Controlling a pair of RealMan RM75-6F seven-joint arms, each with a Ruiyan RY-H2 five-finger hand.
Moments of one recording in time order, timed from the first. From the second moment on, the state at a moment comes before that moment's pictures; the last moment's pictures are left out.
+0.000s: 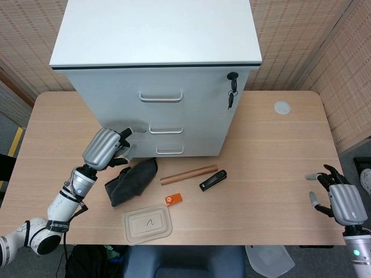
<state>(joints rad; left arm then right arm) -0.71 -1.22 -0.35 -1.74 1.37 1.06 -0.06 0.10 -1.13 0.05 -1.54 -1.51 1.44 0.14</state>
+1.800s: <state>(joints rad) -0.80 -1.27 -0.27 -1.86 1.26 1.13 0.32 0.10 -1.15 0.06 -1.50 -1.49 1.42 0.16</state>
